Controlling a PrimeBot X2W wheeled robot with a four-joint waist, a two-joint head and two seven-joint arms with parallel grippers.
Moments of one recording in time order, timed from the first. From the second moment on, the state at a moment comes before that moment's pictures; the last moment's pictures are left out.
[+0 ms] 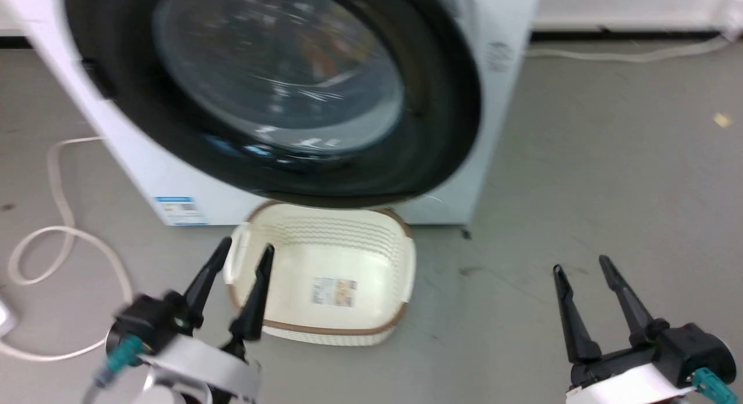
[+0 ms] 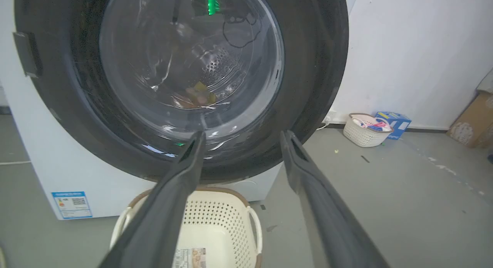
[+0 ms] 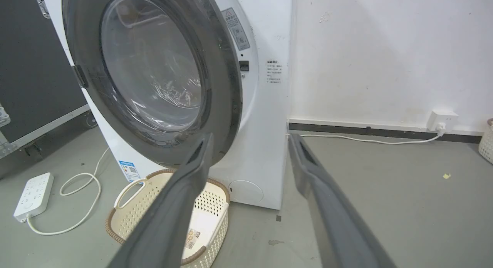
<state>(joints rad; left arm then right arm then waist) -0.14 0.34 -0.30 0.08 -0.59 -0.11 -0.26 0.01 -0.05 0.01 0.02 0.09 0.13 -0.26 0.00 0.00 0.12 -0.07</state>
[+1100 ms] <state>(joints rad) 0.03 0.08 -0.09 0.00 -0.12 -0.10 -0.26 -0.06 -0.12 0.16 0.11 0.04 0.13 -0.25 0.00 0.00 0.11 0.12</state>
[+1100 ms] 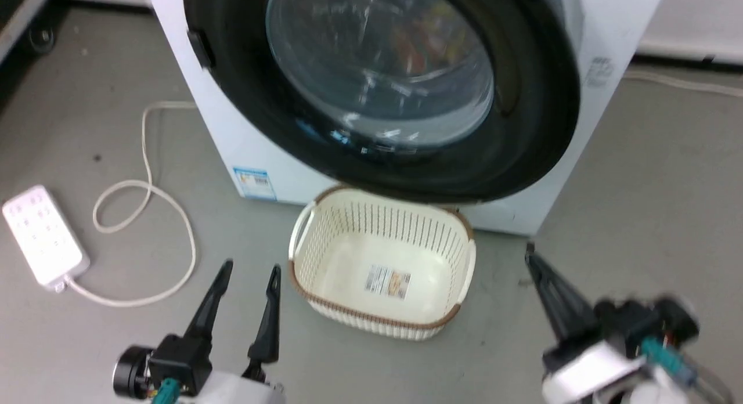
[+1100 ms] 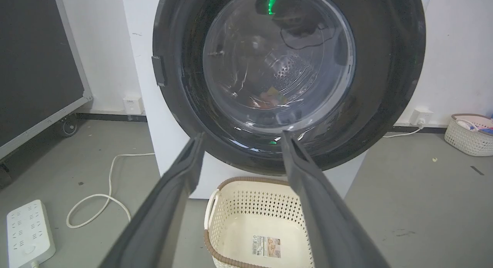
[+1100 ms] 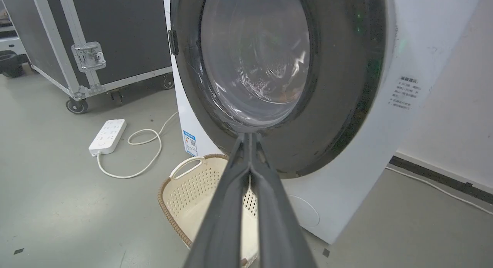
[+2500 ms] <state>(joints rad) -0.19 0.05 -0.15 -0.05 -0.13 -0.07 -0.26 -0.98 -0.38 0.15 0.58 0.31 0.14 -0.07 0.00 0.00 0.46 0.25</state>
